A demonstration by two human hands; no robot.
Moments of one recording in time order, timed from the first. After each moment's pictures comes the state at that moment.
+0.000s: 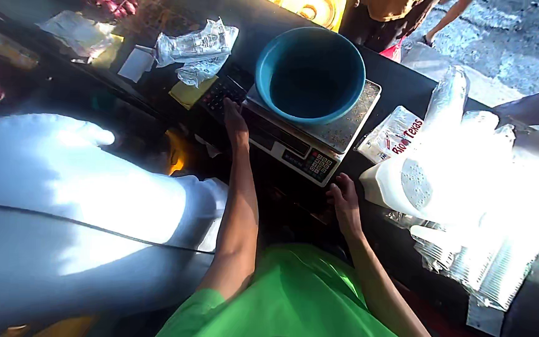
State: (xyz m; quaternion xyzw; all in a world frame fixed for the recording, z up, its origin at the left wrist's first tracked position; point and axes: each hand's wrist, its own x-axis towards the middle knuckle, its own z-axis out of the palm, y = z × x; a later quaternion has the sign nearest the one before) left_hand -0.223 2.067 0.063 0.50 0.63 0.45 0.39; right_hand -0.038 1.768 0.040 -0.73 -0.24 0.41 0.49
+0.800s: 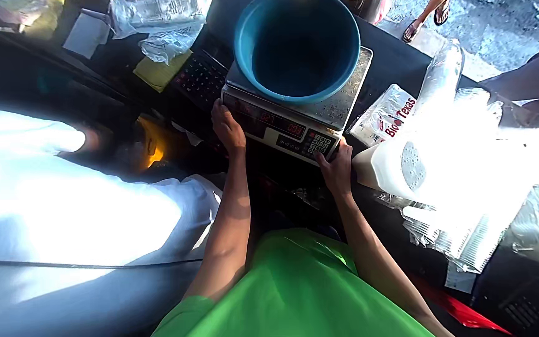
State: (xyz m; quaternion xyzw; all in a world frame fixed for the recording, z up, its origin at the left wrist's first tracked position) left_hand -0.232 2.038 -0.011 0.61 0.62 0.44 0.21; right_hand -0.017 1.822 0.021 -0.83 -0.35 0.22 0.37
